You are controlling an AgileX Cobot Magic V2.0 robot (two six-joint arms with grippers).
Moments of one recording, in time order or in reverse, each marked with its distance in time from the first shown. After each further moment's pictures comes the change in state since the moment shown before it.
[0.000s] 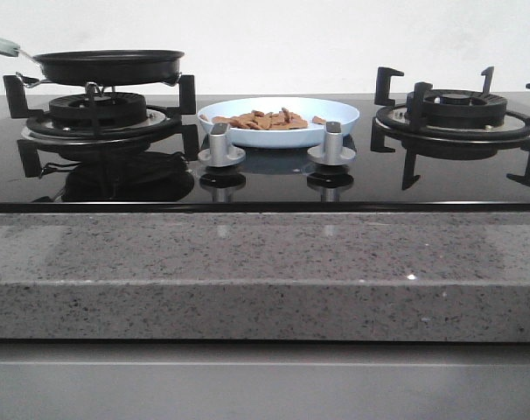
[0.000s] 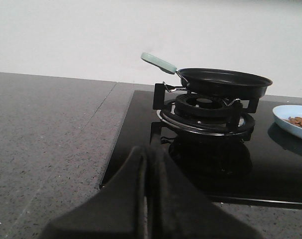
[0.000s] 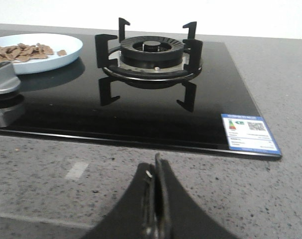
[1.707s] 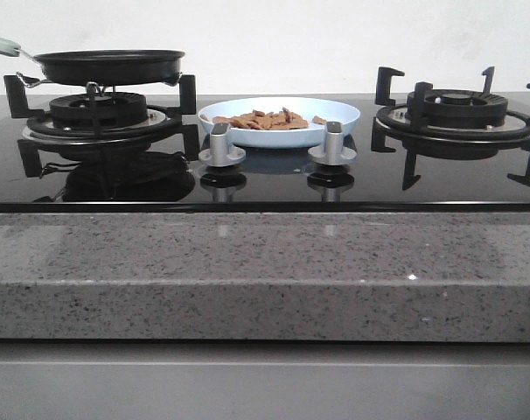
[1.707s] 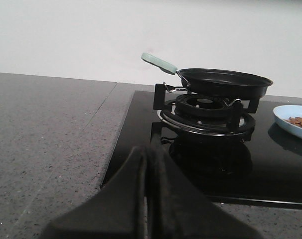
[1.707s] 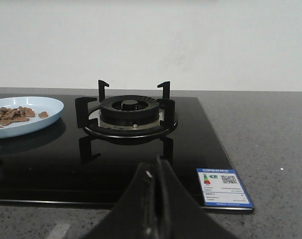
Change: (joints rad) left arm 0.000 0.000 0.000 0.001 0.000 0.000; right arm -0.028 -0.002 0.015 -0.116 -0.209 0.136
